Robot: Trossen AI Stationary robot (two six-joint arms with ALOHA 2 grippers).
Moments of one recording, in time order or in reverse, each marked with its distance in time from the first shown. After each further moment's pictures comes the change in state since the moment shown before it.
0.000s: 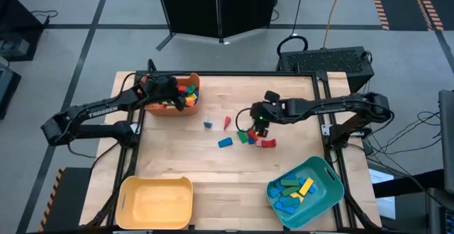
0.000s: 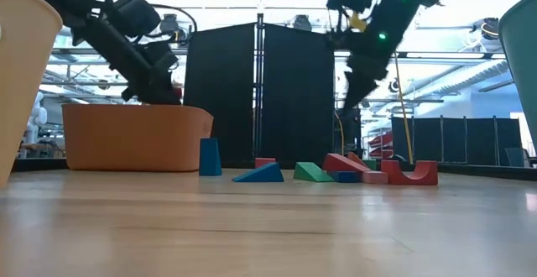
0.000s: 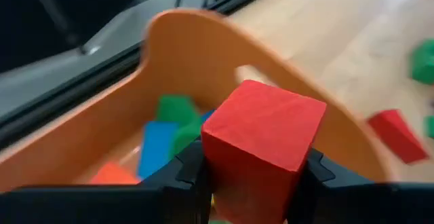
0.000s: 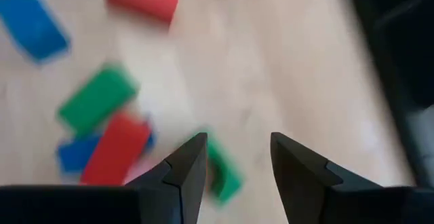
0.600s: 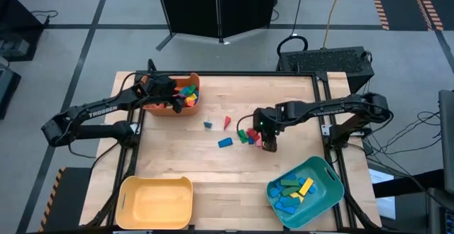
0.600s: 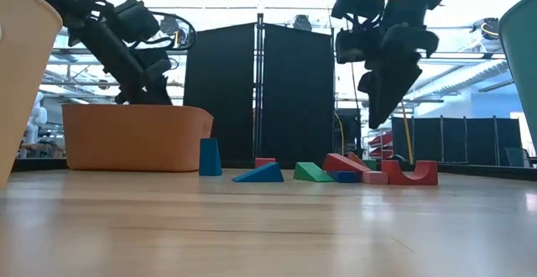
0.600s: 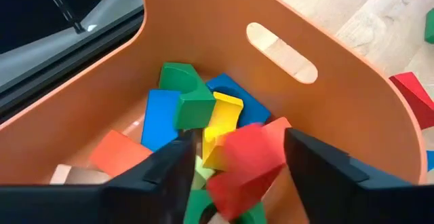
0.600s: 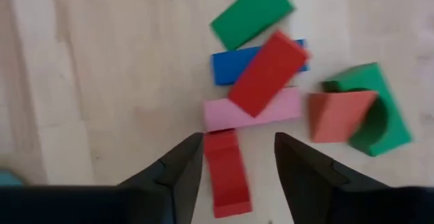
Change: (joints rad) left arm 0.028 0.000 0.000 -0.099 0.034 0.044; right arm 0.038 0.016 -0.001 -0.146 -0.437 0.025
